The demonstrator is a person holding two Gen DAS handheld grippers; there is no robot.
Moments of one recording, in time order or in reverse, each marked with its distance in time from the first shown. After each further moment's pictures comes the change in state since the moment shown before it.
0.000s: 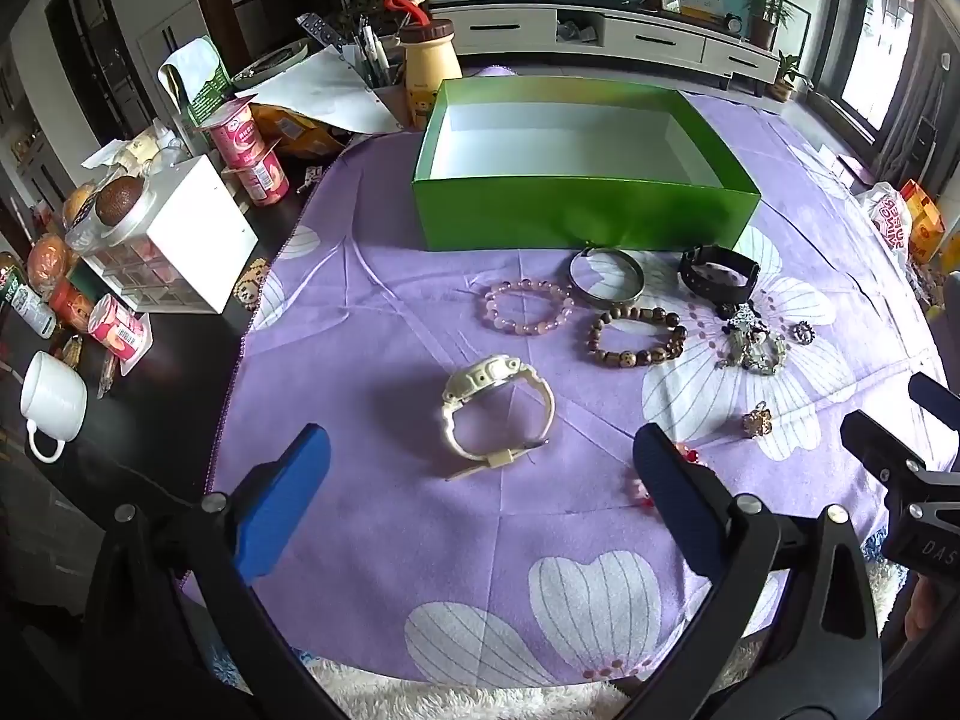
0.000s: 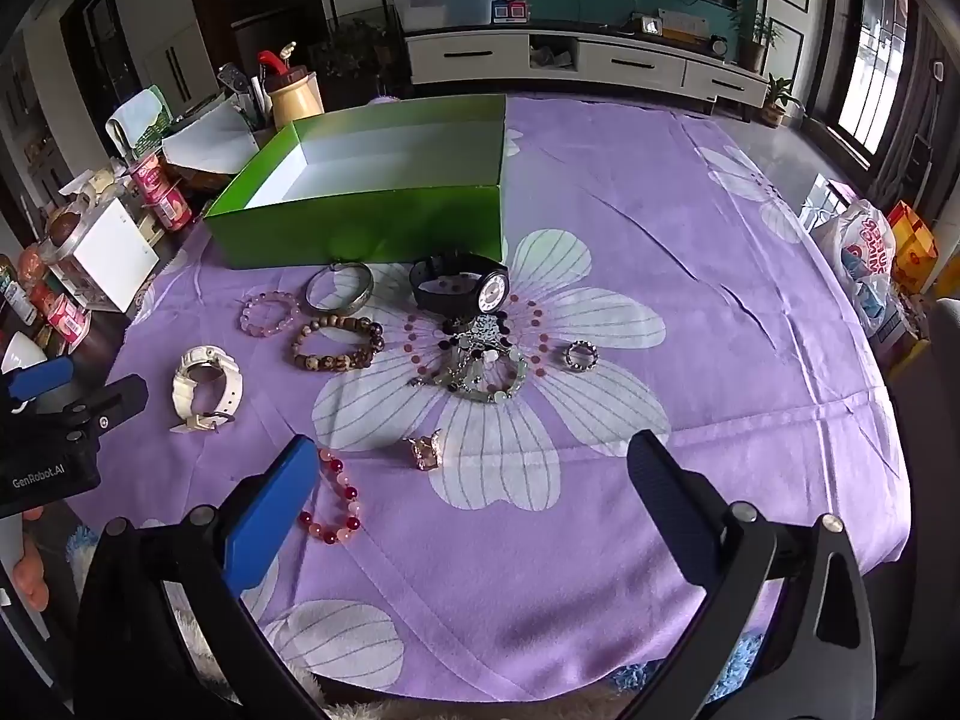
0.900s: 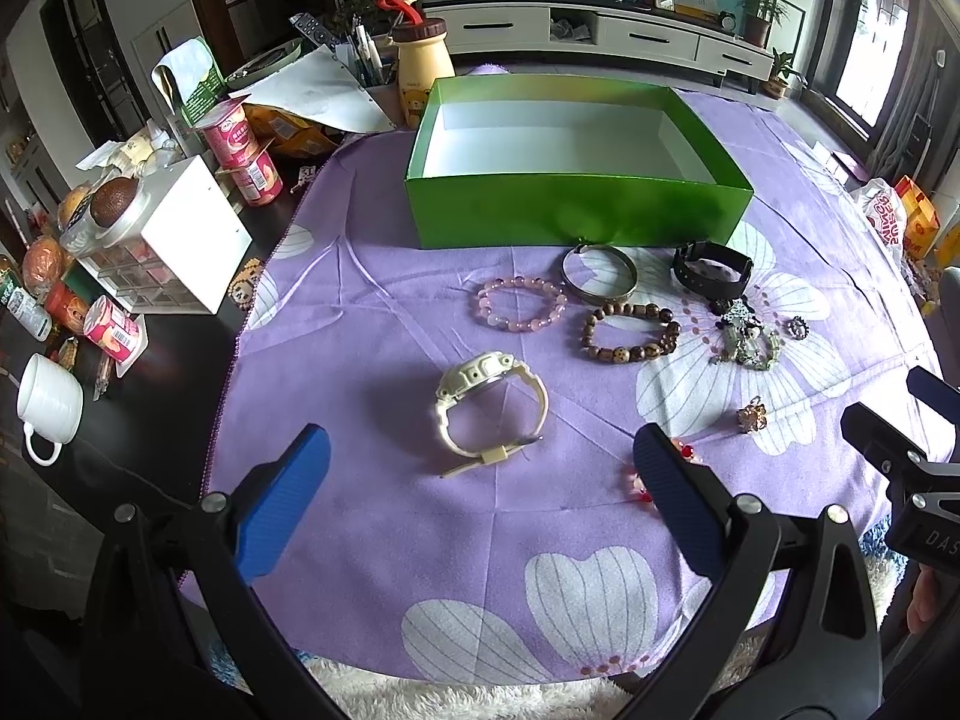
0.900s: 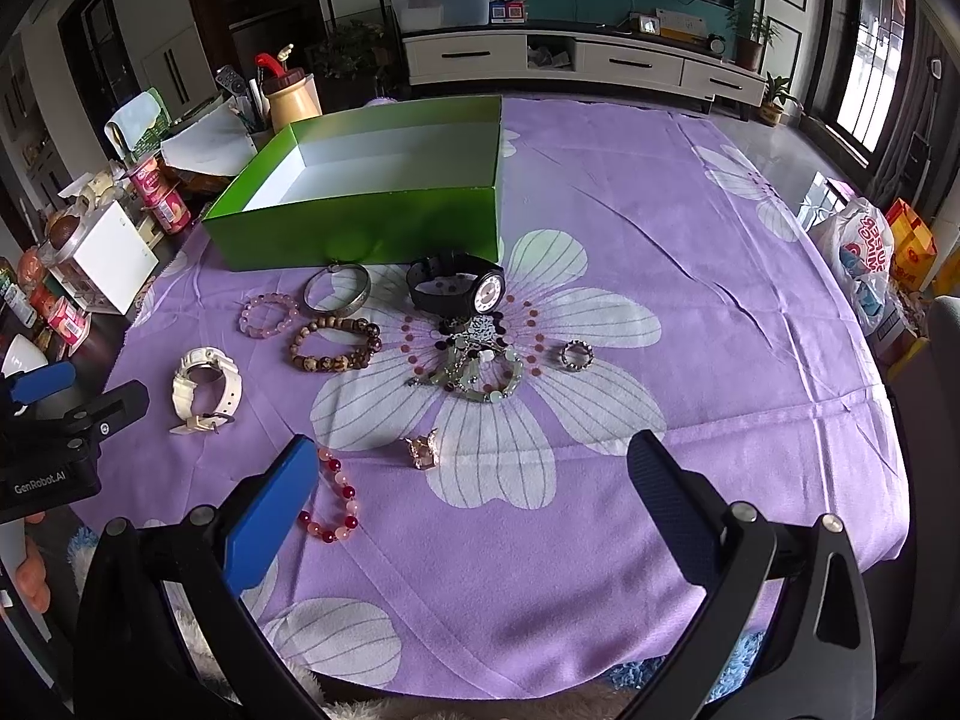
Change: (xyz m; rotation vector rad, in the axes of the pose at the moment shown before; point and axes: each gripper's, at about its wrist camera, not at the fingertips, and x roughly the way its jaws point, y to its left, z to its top) left arm 0.000 -0.003 0.000 0.011 0.003 -0.013; right arm -0.002 -0.002 0.000 0.002 0.004 0.001
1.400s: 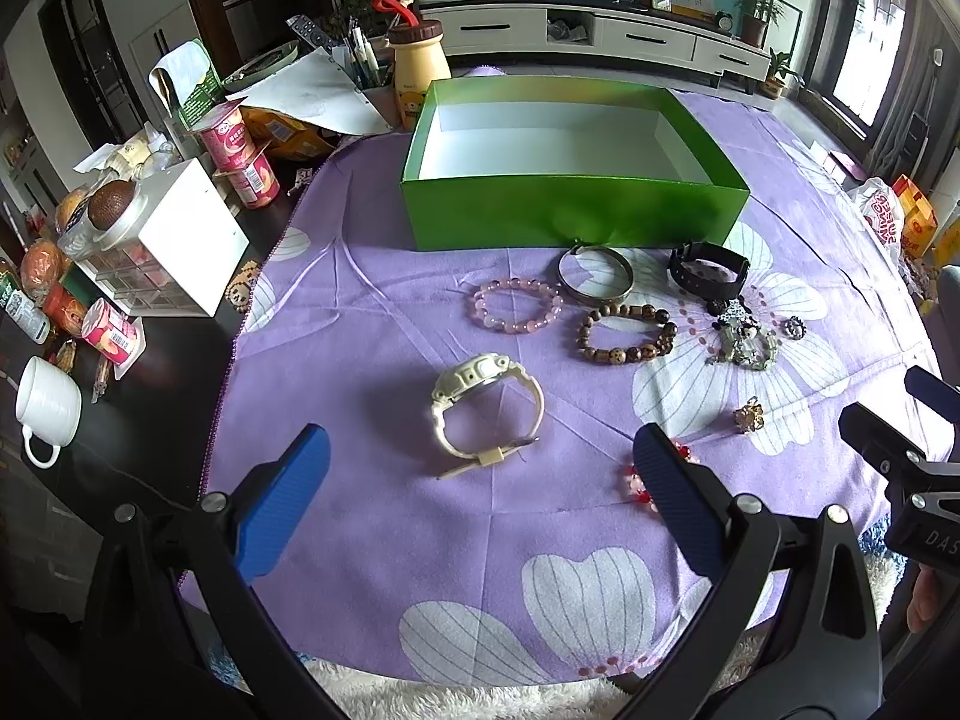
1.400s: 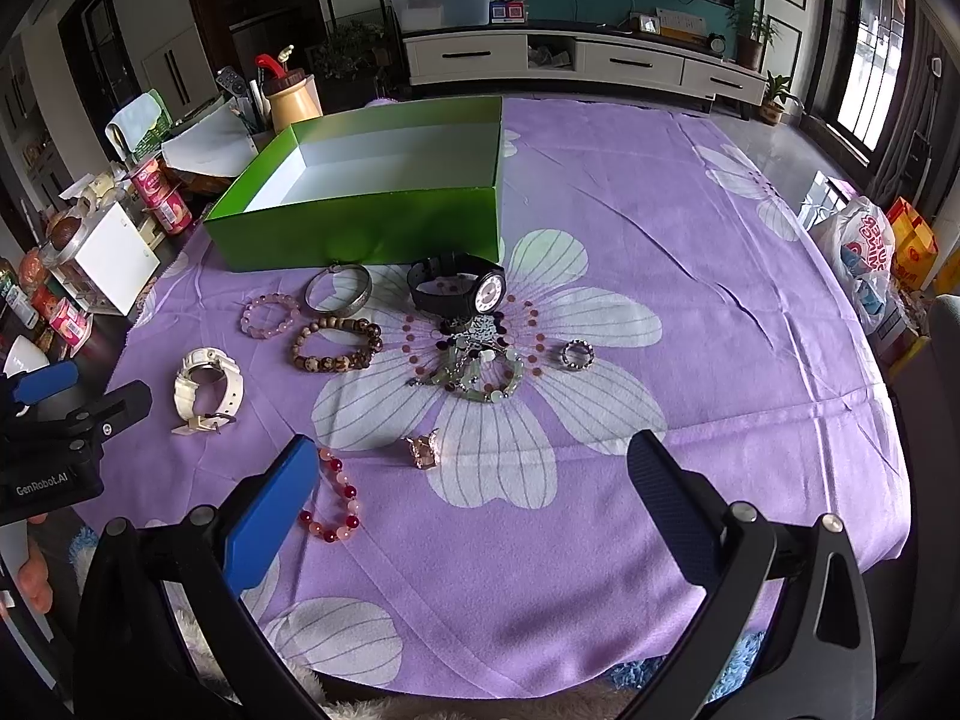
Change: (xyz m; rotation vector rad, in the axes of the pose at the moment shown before) left arm -0.001 -0.001 0.000 0.001 -0.002 -0.007; right arm -0.002 -0.001 0.001 0.006 -0.001 0.004
